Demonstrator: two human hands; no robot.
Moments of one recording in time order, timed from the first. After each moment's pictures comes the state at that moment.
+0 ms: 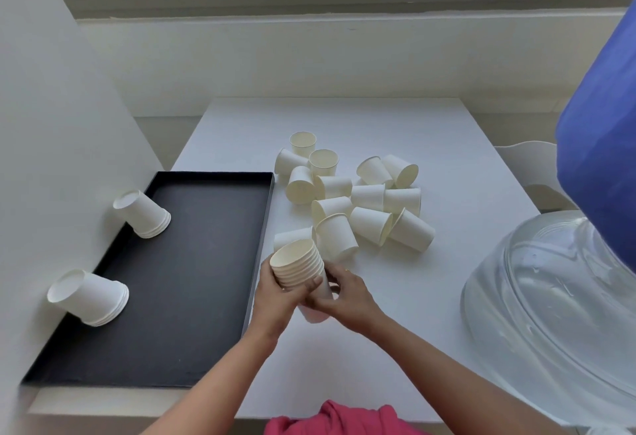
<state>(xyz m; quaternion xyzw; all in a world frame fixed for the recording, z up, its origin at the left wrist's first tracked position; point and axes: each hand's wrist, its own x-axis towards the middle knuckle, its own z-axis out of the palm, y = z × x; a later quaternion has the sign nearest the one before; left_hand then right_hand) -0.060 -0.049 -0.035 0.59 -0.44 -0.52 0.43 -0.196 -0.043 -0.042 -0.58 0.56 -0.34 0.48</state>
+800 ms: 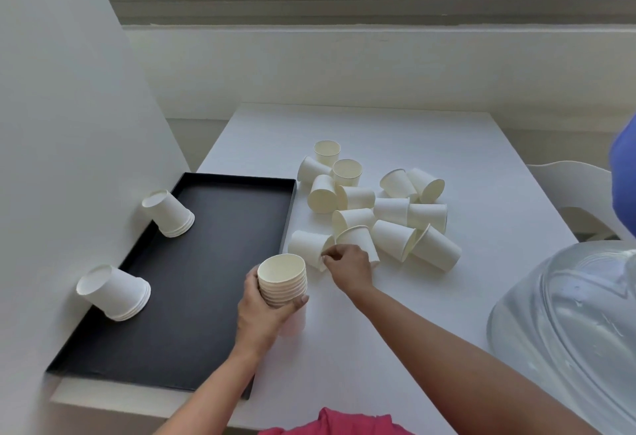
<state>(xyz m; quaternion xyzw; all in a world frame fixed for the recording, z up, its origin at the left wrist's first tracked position) -0.017 -0.048 -0.046 0.66 -0.48 -0.38 0.44 -0.166 -0.122 -0.049 -0.53 0.72 -0.28 0.35</state>
